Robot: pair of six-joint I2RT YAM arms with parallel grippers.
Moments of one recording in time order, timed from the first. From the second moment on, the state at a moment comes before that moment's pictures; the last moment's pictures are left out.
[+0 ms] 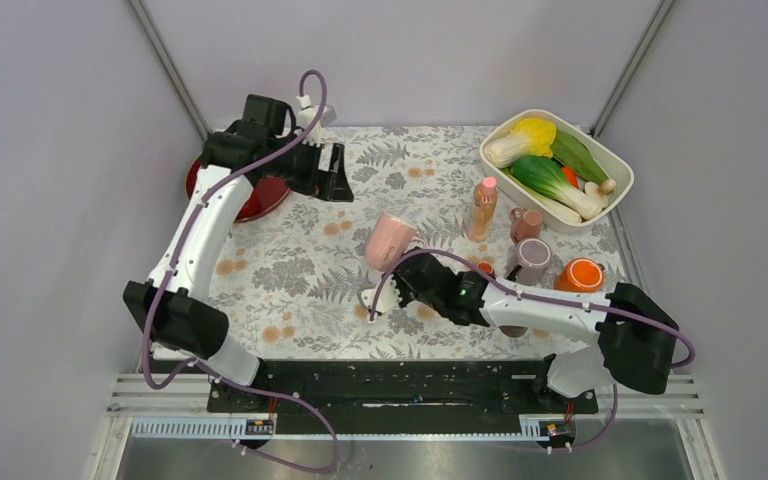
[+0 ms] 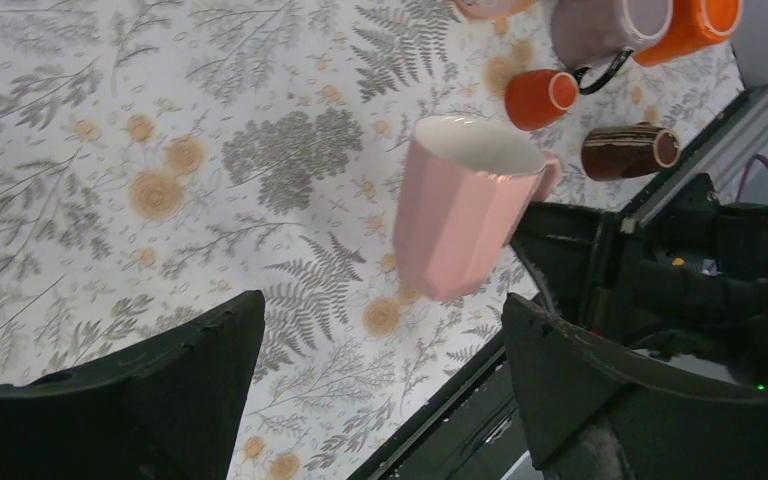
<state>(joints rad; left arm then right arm) -0.24 1.55 1.75 -1.07 0.54 0.02 1.05 1.40 0.86 -0.16 0.27 -1.17</state>
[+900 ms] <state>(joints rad) -0.48 1.81 1.86 -1.13 0.38 -0.01 1.16 1.46 0.76 0.18 0.51 -1.54</state>
